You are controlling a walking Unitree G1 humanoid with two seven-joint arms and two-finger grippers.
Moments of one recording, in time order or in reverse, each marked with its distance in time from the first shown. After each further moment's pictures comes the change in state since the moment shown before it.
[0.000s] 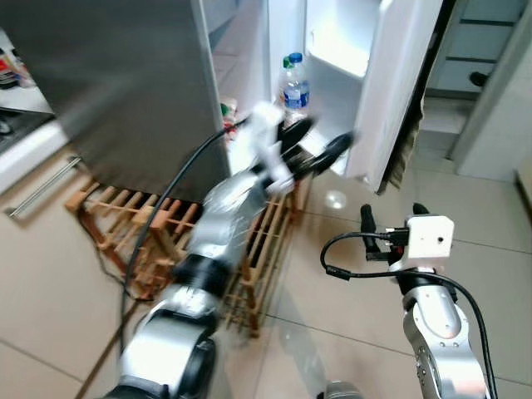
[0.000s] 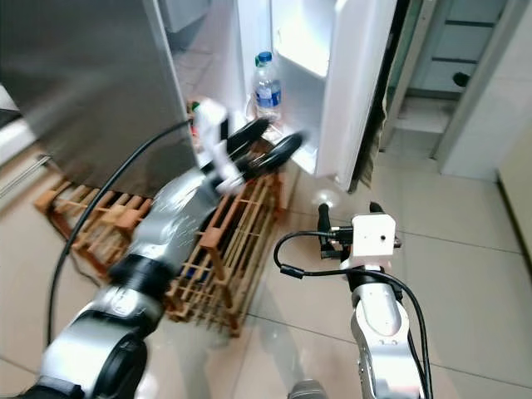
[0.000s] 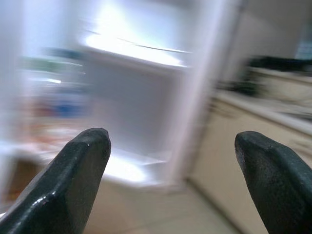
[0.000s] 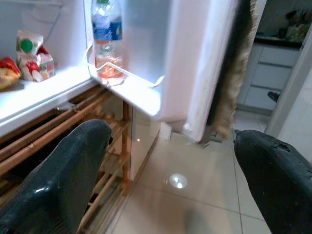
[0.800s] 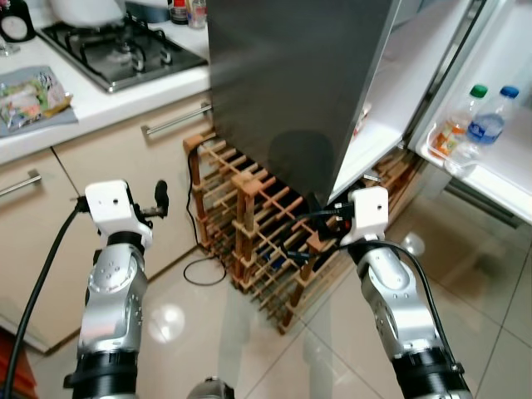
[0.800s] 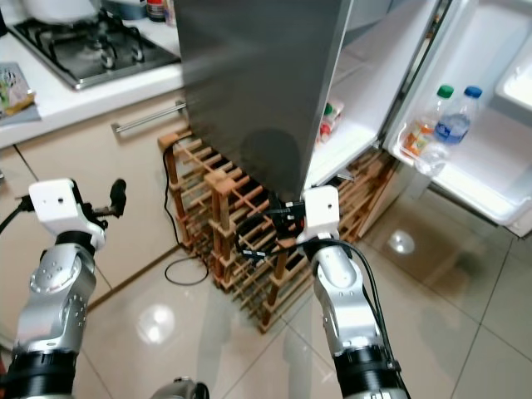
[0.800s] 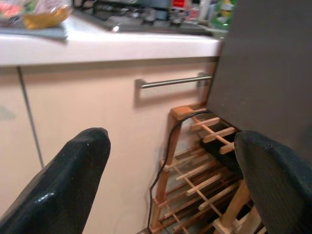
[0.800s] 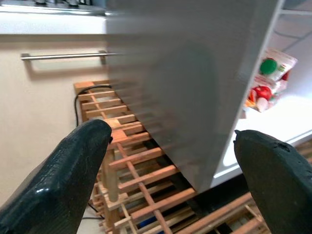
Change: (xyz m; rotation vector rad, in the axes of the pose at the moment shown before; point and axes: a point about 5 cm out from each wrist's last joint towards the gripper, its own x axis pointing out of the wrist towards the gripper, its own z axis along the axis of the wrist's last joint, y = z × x) left arm -0.099 0.023 -0.021 0.246 0.139 0.792; right arm 0.047 0.045 -0.002 0.098 0.033 0.245
